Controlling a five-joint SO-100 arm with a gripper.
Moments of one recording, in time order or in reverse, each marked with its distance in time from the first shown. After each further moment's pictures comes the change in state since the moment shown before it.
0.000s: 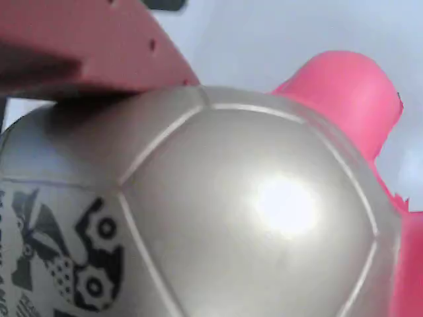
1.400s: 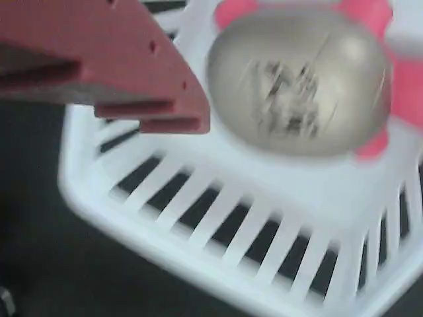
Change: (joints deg) arm -2.4 17.8 7.5 -2.1 1.6
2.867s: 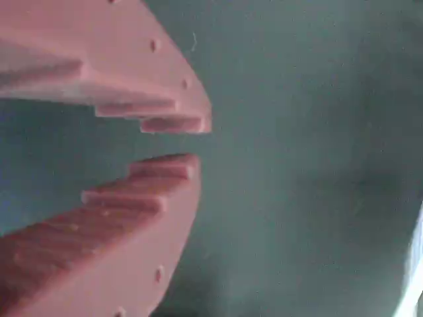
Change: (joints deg) arm 18.3 108.5 115.9 -28.0 6.9
